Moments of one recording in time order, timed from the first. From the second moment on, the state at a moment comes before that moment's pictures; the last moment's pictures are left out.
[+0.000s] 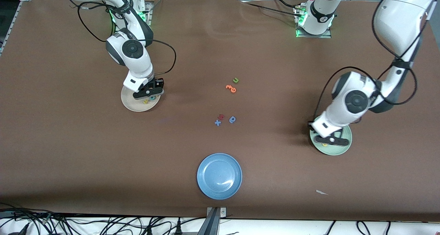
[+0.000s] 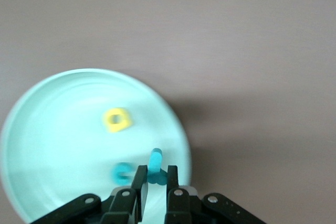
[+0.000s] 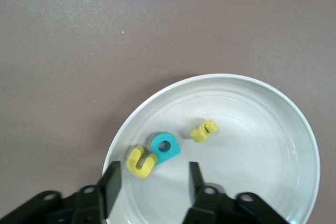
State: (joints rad) left arm 0.37 0.58 -0.51 -1.84 0.46 2.31 -0.30; right arm -0.11 0.29 0.52 -2.38 -0.53 2.57 0.55
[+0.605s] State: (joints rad) left arm 0.45 0.55 -0.52 -1.78 0.46 2.19 -0.25; right arm -0.12 0.15 0.53 -2.30 -0.30 2.36 0.54
